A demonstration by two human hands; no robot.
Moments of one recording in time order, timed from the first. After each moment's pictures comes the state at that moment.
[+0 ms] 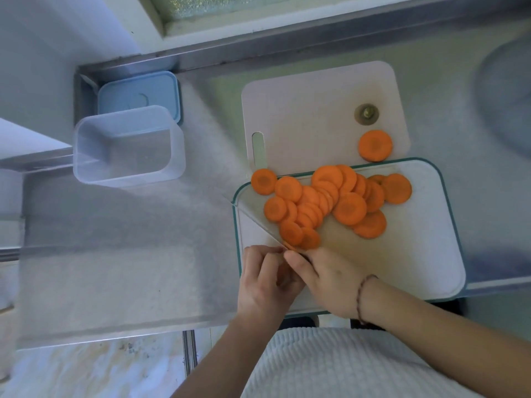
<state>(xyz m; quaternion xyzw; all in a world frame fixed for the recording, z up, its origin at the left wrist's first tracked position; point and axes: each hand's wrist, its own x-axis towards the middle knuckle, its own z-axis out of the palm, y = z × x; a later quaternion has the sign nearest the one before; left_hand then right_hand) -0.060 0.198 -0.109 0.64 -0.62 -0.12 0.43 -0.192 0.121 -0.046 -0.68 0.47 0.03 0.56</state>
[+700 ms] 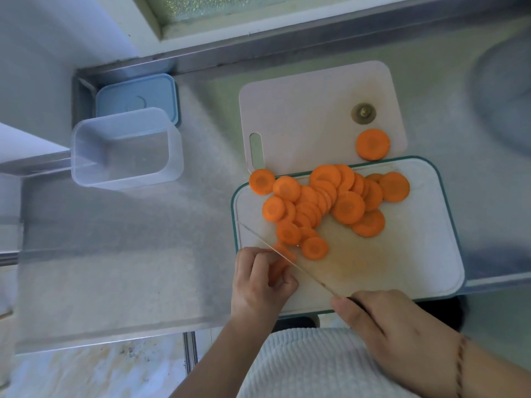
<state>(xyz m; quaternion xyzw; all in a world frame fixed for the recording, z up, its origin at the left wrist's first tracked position) -0.052 0.203 -0.111 0.67 -0.61 -0.13 0.41 -0.250 0.154 0.005 -0.69 0.51 0.03 0.50</state>
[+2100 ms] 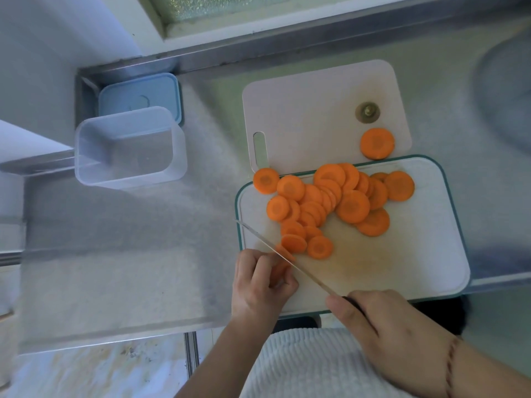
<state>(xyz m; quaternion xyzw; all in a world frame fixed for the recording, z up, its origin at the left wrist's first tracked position) -0.045 0.206 -0.115 0.66 -0.62 -0.10 0.41 -0.240 0.160 0.003 -0.68 0.53 0.04 0.50</state>
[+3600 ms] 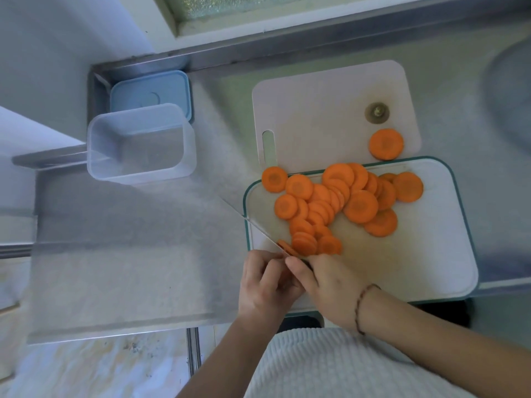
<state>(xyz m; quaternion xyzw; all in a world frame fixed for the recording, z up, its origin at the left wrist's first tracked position) -0.045 0.208 -0.116 0.64 -0.63 -0.09 0.43 -0.179 0.141 -0.052 -0.71 0.48 0.01 0.52</state>
